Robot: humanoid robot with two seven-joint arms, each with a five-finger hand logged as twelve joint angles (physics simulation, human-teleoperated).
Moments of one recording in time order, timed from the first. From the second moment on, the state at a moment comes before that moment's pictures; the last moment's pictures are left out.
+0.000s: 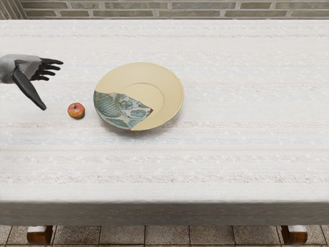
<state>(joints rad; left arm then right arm) -1.24 0.76 -0.10 -0.80 0.51 -0.61 0.12 -0.05 0.00 -0.09 0.22 -0.09 0.19 -0.19</state>
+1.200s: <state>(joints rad) -1.22 0.58 0.03 -1.26 1.04 0.06 0.61 -0.05 0.00 -0.10 0.22 -0.09 0.19 -0.19</state>
